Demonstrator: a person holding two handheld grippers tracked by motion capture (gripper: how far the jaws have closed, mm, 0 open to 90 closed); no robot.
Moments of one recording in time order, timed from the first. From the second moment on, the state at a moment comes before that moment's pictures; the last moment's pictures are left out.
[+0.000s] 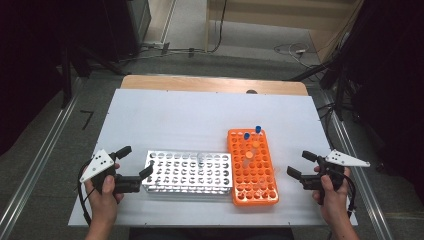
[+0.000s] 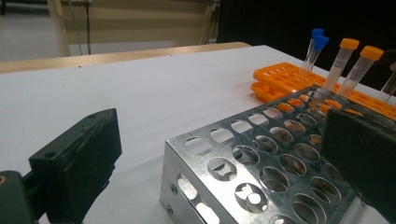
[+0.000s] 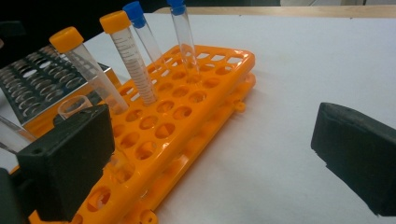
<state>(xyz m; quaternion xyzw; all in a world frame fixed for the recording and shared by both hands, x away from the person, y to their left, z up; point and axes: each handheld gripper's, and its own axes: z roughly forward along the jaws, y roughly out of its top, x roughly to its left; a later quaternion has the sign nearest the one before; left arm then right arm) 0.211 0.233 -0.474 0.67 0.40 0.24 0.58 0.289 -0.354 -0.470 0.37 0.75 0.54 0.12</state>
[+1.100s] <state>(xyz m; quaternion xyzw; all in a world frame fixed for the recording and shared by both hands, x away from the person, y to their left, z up) 0.203 0.220 -0.469 0.68 0.39 0.23 0.58 0.270 -0.310 -0.472 0.31 0.80 0.51 0.03</state>
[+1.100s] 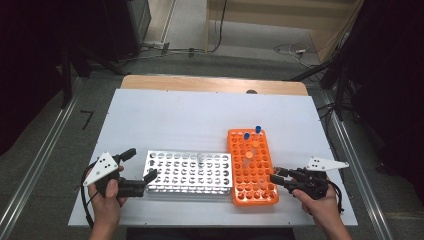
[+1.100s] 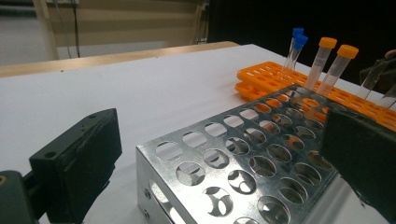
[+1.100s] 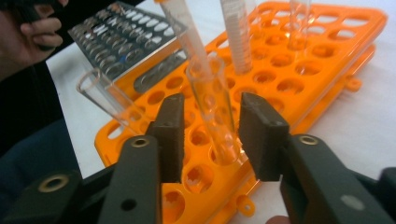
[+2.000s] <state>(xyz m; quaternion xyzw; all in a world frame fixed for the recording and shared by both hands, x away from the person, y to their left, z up) 0.202 0.215 -0.466 0.68 0.39 0.23 0.58 0.268 -0.304 -0.473 0.29 0.82 0.48 0.08</state>
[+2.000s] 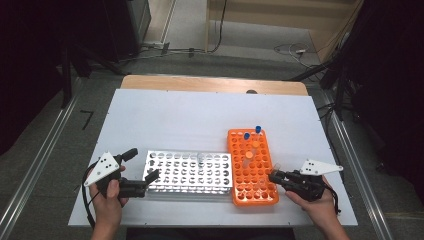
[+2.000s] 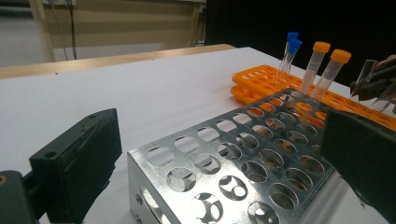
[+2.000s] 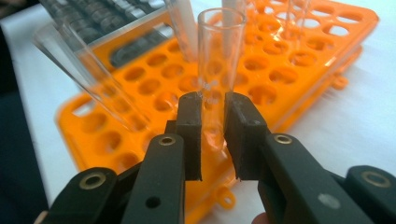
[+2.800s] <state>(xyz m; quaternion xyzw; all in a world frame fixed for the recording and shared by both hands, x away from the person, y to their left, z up) 0.214 0.166 -0.431 0.69 0.34 0.18 0.61 0.263 -0.273 -0.402 0.26 0.80 0.53 0.10</state>
